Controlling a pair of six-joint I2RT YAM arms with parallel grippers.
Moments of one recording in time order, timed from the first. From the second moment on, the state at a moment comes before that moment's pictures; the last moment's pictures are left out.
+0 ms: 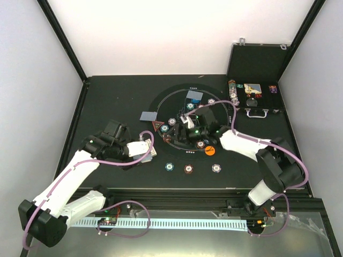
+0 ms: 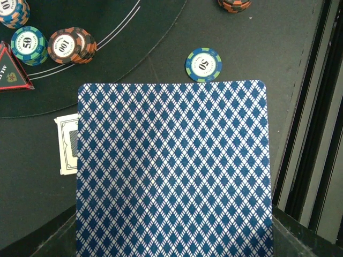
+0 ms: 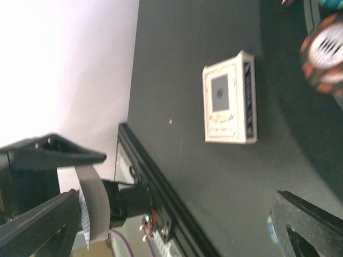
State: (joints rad) left arm -0.43 0.96 0.86 -1.02 0.33 0.77; right arm 0.61 1.60 0.94 0.00 -0.75 0.84
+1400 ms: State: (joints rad) left arm -0.43 0.96 0.86 -1.04 0.35 0.76; right arm 0.90 1.92 1.00 0.57 -0.92 1.19
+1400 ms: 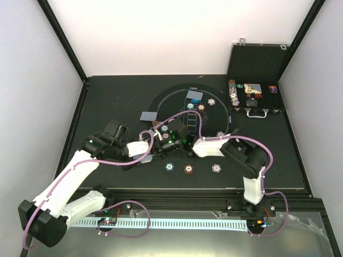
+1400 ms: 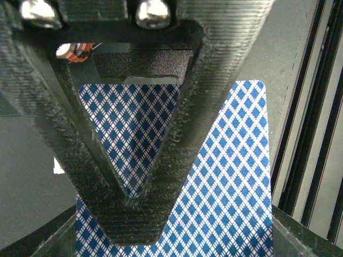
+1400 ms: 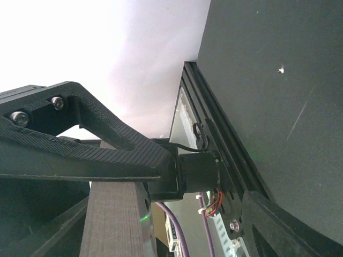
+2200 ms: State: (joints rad) left arm -0.43 0.96 0.86 -1.07 0.34 0.76; right arm 0.84 1.82 0.89 0.58 -0.92 1.12
